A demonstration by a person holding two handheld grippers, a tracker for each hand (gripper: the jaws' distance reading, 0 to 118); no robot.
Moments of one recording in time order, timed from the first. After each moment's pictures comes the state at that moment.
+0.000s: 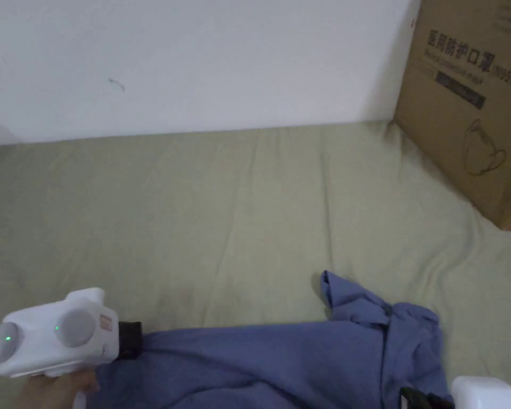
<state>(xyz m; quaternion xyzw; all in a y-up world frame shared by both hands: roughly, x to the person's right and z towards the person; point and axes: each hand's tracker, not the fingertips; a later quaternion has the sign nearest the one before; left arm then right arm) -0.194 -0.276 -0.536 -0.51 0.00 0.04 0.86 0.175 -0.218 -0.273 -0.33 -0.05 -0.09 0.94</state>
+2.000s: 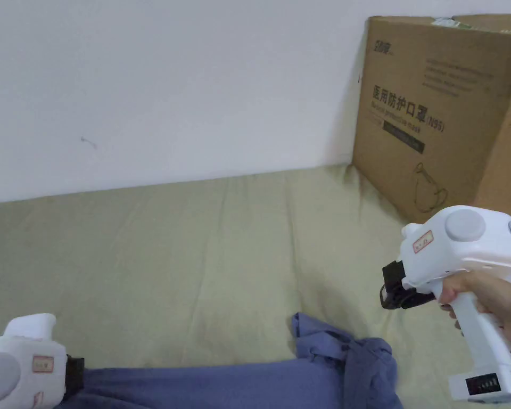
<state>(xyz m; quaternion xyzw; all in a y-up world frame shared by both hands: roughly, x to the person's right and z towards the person) -0.191 -0.178 -0.488 -0.46 -0.06 0.02 0.89 0.325 -0.146 -0.479 -0.51 -0.02 -0.16 0.84</state>
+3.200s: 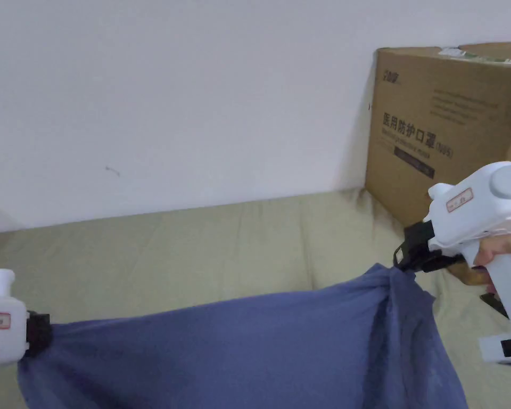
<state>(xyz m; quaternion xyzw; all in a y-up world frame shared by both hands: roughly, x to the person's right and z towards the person) -0.244 -0.057 -0.483 -0.36 -0.03 0.03 0.93 0.341 -0.024 -0.472 -0.42 0.04 -0.17 0.89</state>
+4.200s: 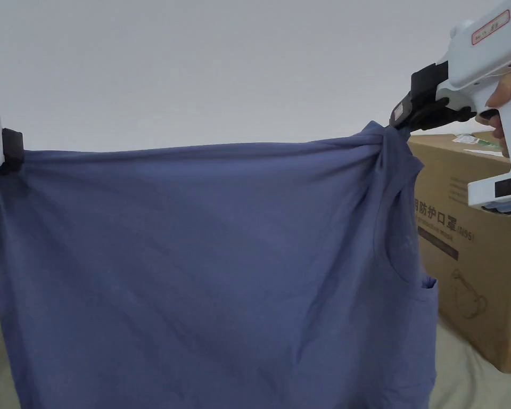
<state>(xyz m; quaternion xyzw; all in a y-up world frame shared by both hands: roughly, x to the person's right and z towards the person) -0.255 0.225 -0.505 -0.13 0.03 -0.01 0.99 0.297 0.256 -0.476 -0.22 0.09 -0.17 0.96</state>
